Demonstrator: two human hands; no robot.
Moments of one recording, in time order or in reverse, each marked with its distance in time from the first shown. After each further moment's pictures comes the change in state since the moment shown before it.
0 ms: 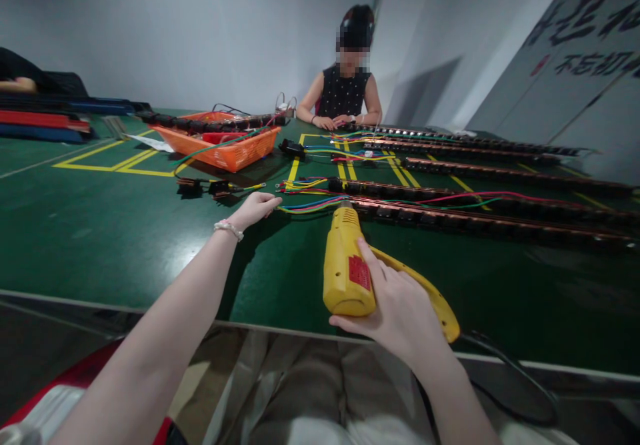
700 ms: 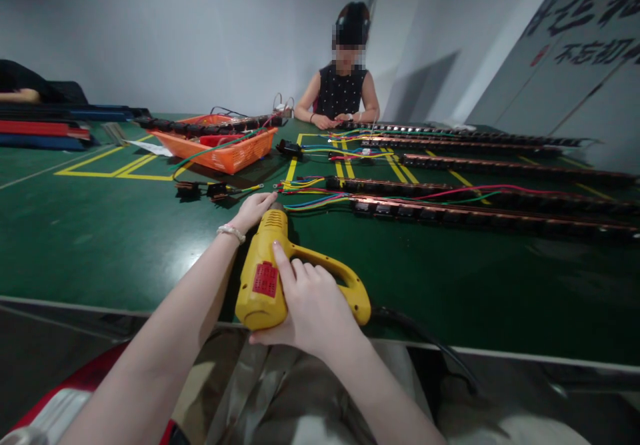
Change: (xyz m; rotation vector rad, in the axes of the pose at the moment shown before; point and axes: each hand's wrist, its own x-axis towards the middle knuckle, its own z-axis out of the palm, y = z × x) left_hand 0.007 -0.007 0.006 0.183 0.126 0.013; right_hand 0.036 -0.089 0.017 0.158 -0.215 -0.209
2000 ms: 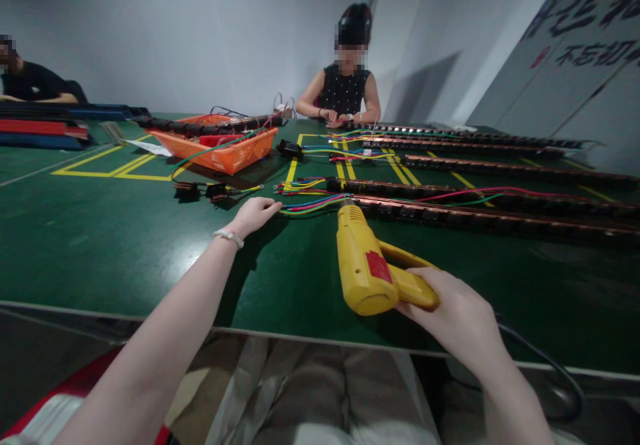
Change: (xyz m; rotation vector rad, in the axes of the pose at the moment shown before) left_hand -0.009 0.007 -0.005 0.184 -0.076 0.073; right_hand -0.101 0.135 -0.029 -0.179 0.321 0.330
